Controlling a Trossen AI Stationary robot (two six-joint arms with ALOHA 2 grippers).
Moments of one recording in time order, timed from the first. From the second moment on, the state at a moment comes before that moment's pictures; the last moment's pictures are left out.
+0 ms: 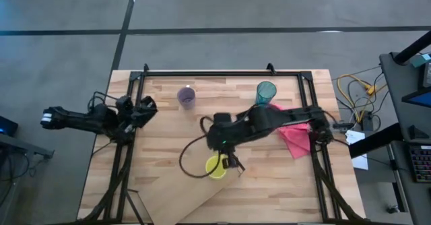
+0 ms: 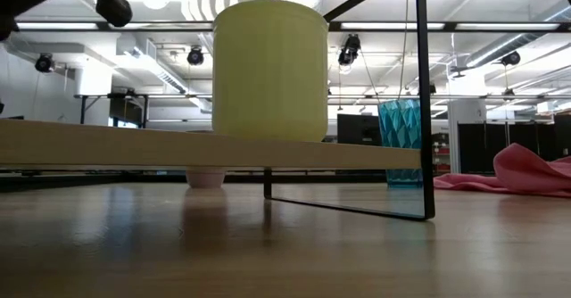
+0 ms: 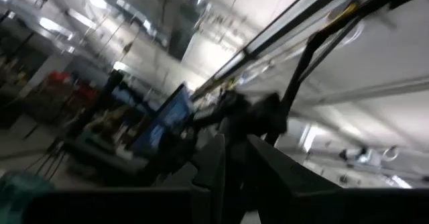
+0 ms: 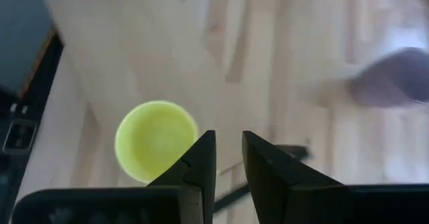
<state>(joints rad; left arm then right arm) -0.10 0.41 0.20 0.73 -0.09 -0.52 0.25 2.05 2.36 -1.30 0.11 0.04</state>
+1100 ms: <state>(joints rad) -0.06 0.97 1.05 -0.64 -0.38 -0.25 0.25 1.90 2.35 -1.37 0.18 0.29</state>
